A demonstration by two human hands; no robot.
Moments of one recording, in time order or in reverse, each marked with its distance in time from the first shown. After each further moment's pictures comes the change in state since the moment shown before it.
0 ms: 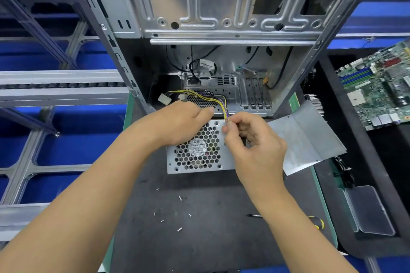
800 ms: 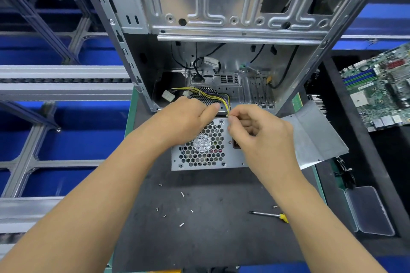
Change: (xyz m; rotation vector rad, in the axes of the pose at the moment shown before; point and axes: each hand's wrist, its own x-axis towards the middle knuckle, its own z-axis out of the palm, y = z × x) left_hand -0.003 -0.001 0.008 -0.039 0.103 0.064; right_hand 0.020 -0.020 -0.013 -0.102 -0.188 0.047
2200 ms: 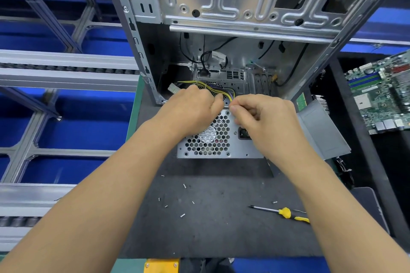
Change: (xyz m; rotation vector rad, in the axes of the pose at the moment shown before) left_hand 0.007 -0.004 0.008 0.430 0.105 0.105; right_hand 0.024 -0.009 -0.009 -0.254 -0.233 -0.026
